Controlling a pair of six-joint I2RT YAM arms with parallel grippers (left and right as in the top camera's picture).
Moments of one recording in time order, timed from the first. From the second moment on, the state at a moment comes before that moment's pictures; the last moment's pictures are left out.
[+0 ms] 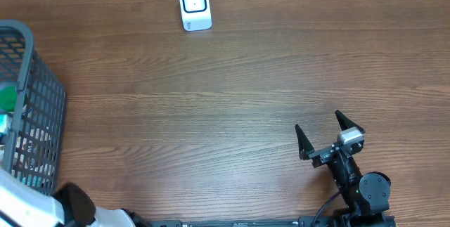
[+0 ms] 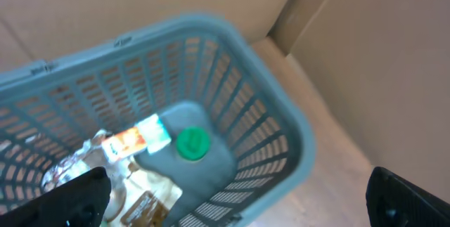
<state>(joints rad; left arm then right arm) 0.71 1.68 2.52 -1.47 -0.07 -0.37 0.14 0.01 0.02 -0.02 -0.20 -0.01</state>
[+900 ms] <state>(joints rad) 0.77 2.21 2.48 -1.48 0.03 -0.09 0.14 0.01 0.02 -0.02 -0.20 -0.01</state>
